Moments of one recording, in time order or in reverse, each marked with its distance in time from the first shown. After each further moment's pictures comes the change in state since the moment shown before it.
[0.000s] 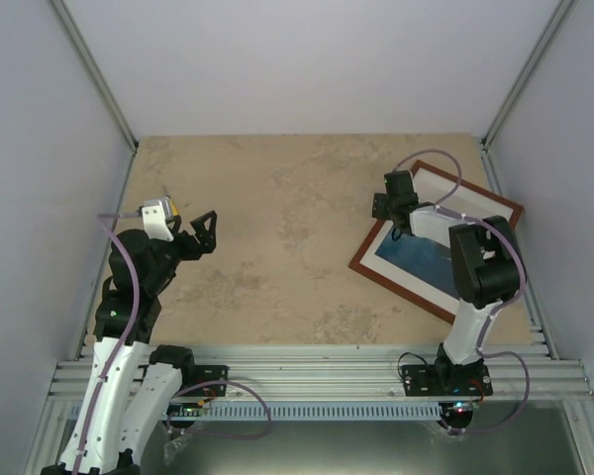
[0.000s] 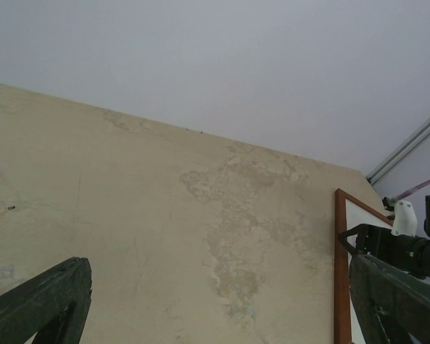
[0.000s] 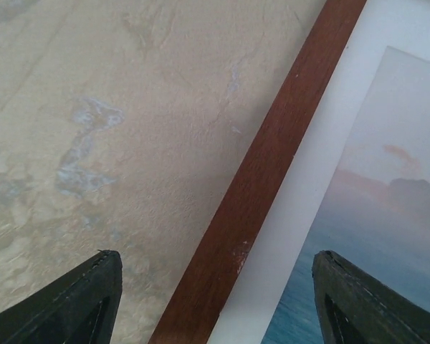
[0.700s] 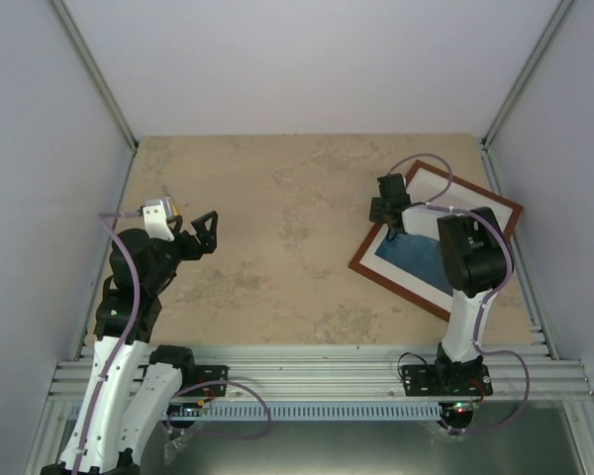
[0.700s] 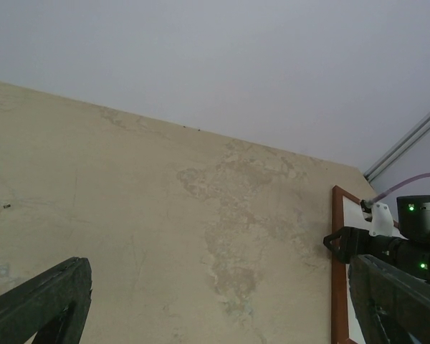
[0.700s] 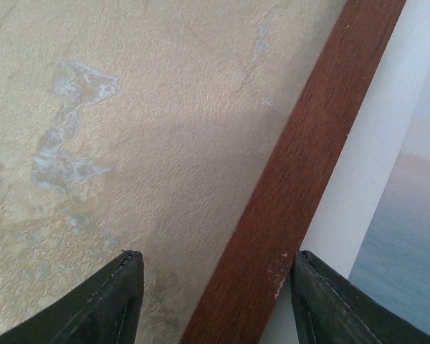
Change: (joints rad) left arm 0.000 0.005 0.000 0.000 0.011 0.000; right arm 0.009 0.127 0.051 0.010 -0.021 0.029
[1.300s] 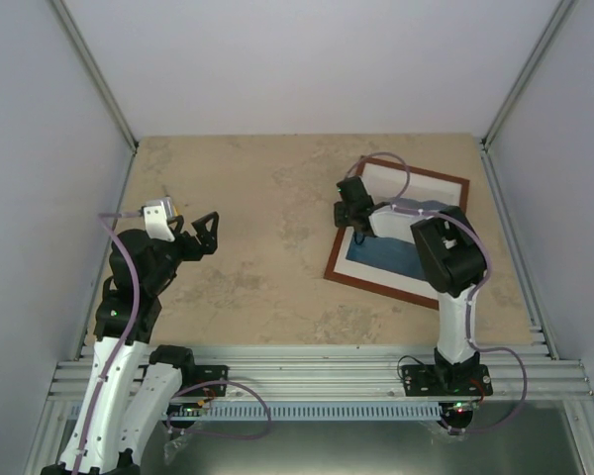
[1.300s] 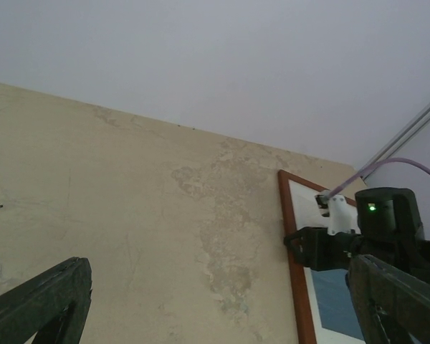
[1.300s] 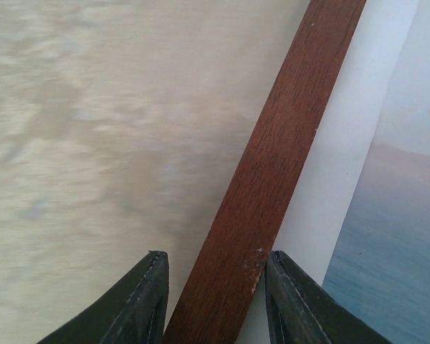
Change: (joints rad) left arm 0.000 -0.003 -0.001 0.000 0.015 0.000; right arm 0.192 0.058 0.099 -0.035 -0.002 0.000
